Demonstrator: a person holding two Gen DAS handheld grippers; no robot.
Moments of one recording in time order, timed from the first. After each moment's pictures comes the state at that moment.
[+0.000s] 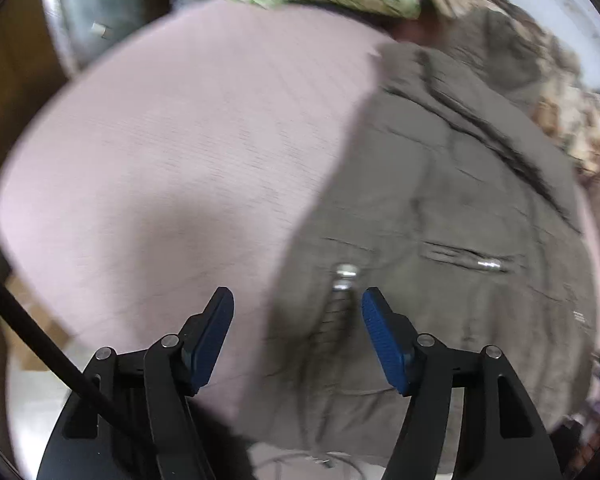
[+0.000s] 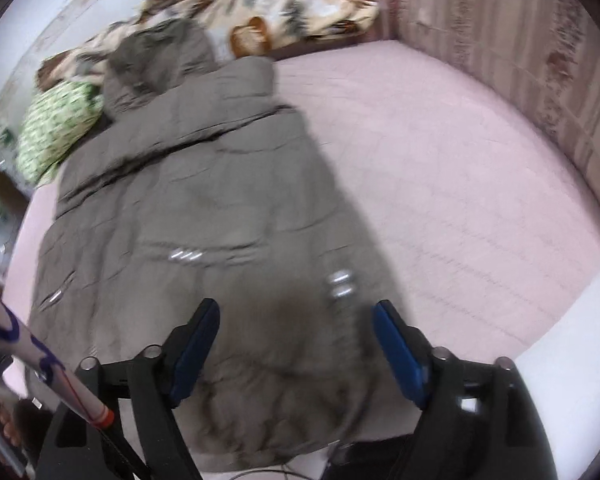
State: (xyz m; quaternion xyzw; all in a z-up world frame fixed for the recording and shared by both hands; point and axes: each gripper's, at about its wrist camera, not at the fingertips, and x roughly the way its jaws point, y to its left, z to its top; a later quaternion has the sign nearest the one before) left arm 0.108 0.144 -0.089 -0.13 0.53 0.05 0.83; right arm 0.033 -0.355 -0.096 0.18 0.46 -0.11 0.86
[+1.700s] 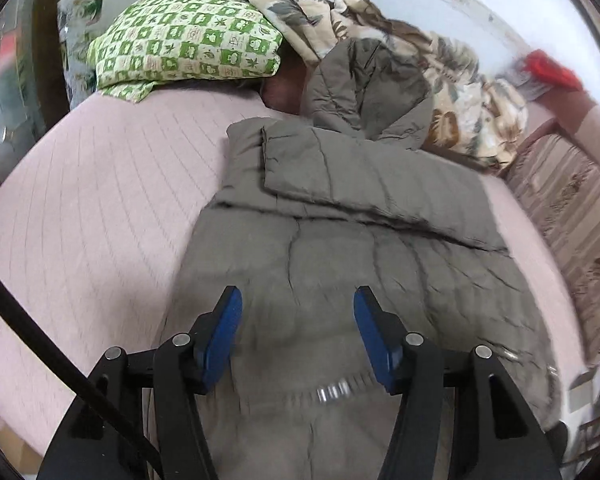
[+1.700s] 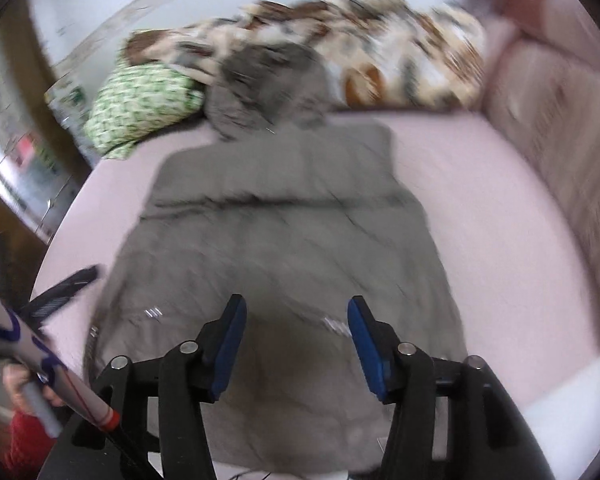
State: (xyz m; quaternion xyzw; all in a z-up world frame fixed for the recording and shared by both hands) left arm 0.192 0.042 -0.029 -0.06 0.42 -0.08 0.90; right arm 0.087 -0.239 0.025 0.07 0.42 0.01 0.90
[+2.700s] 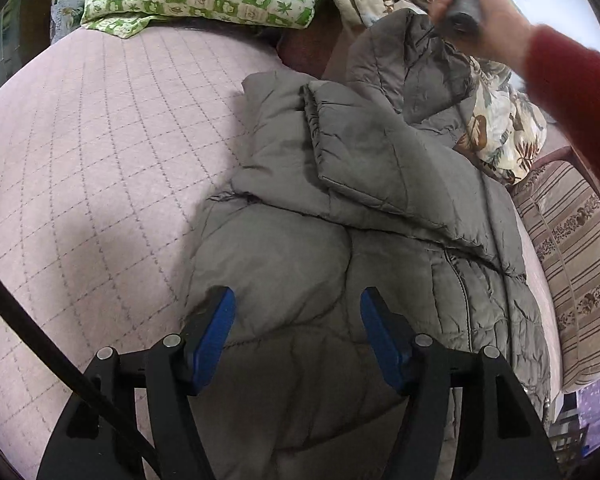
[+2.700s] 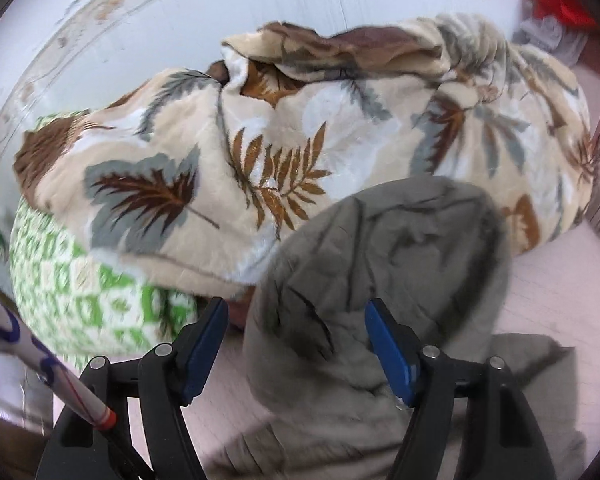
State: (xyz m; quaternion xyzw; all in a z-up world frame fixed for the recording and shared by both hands) left arm 0.267 0.092 -0.096 -0.14 0.47 -0.12 0.86; right arm 0.606 -0.139 0.057 0.18 0.38 -0.09 0.90
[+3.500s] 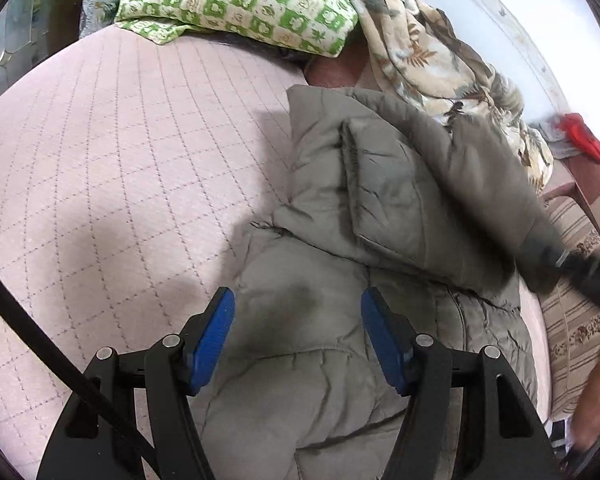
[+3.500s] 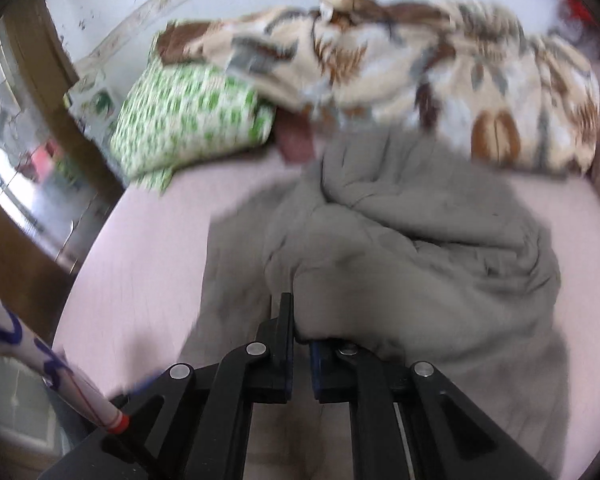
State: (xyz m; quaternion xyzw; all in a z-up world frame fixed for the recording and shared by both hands) left arm 0.260 0.124 -0.082 -0.18 0.45 -0.08 0.87; right arm 0.301 -0.123 0.007 0.10 0.43 0.09 0.89
